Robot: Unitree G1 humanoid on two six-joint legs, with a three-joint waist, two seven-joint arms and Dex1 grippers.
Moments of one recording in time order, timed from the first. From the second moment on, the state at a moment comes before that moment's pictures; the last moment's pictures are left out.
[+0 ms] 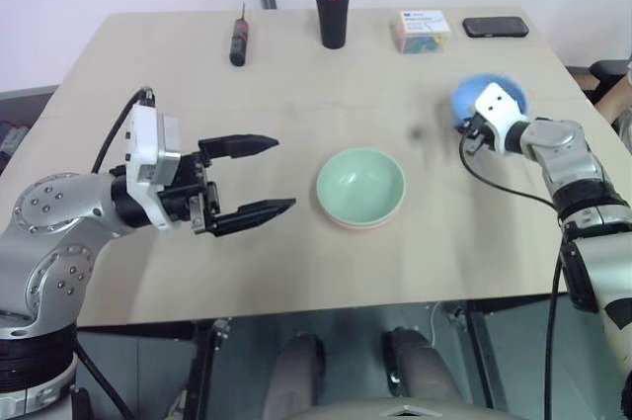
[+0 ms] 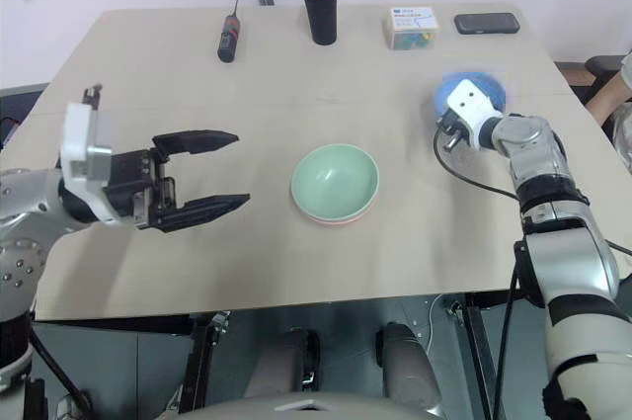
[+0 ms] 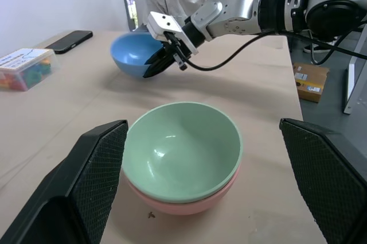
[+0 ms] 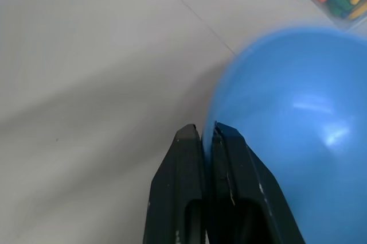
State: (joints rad) left arm -0.20 0.88 0.35 -0.49 -0.82 0.54 -1.07; right arm -1.02 -0.57 0.16 1.04 -0.09 -0.10 0.77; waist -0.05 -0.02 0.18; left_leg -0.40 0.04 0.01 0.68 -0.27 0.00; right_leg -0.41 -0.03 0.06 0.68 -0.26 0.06
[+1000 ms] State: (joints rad) left arm -0.19 0.89 0.36 -0.42 -0.78 0.51 -1.07; right arm -0.56 -0.59 0.30 -0.38 0.31 0.61 0.91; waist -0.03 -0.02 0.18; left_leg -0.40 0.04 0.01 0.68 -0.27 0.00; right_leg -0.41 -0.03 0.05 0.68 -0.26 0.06
